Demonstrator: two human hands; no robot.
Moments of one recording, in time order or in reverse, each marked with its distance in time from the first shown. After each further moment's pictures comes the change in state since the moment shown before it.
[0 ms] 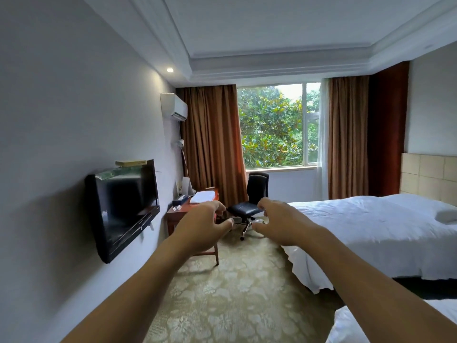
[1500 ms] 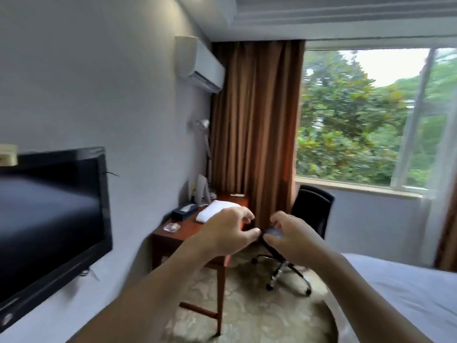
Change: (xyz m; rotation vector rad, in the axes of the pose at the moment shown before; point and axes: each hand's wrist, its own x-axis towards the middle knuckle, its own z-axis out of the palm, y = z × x) left_hand 0.897 -0.452 0.362 0.035 -0.040 -0.154; right_hand 1.009 0.377 0.283 0.012 -0.061 -0.140
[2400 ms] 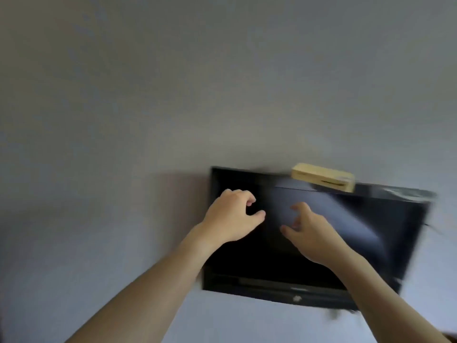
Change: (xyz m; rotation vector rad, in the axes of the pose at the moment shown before) left_hand -0.316 -0.160 -0.265 0.631 0.763 -1.031; right_hand 0.025 -0.472 0.140 0.521 -0.389 -1.099
